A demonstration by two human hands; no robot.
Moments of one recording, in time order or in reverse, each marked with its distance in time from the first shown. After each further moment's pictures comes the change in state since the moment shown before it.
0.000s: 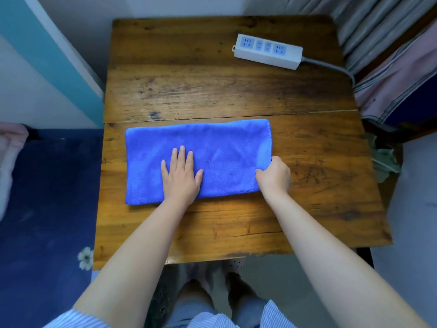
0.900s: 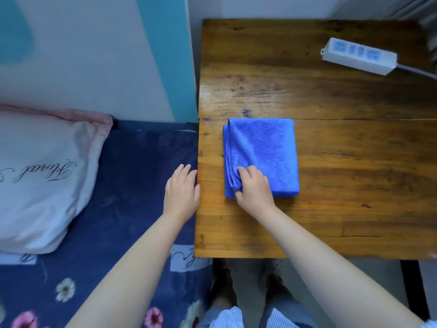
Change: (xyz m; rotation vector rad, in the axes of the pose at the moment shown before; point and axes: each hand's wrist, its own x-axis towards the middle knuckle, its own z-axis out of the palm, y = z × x) left_hand -0.035 -0.225 -0.021 -0.224 0.081 0.030; right_hand -0.131 -0.129 0.154 -0.186 -0.147 -0.702
